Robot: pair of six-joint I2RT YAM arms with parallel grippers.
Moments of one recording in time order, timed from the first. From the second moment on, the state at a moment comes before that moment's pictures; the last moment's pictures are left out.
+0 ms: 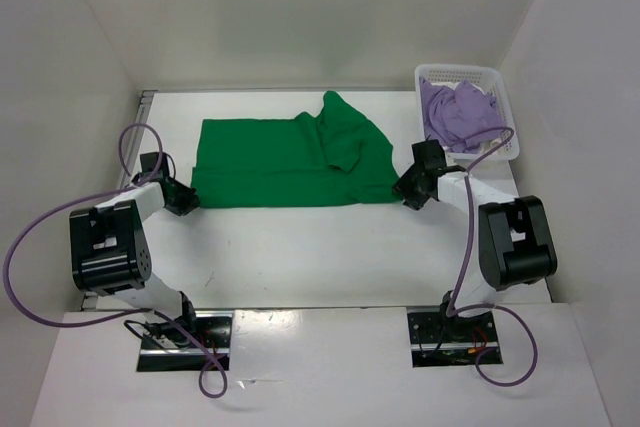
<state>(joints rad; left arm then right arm) 0.25 1.58 0.79 -0.24 0.05 -0.84 0.17 1.56 0.86 -0.32 0.06 0.93</state>
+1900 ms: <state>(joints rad) 0.18 1.75 1.27 -0.34 0.02 -0.66 0.23 1.91 1.54 -0.48 -0.11 0.67</state>
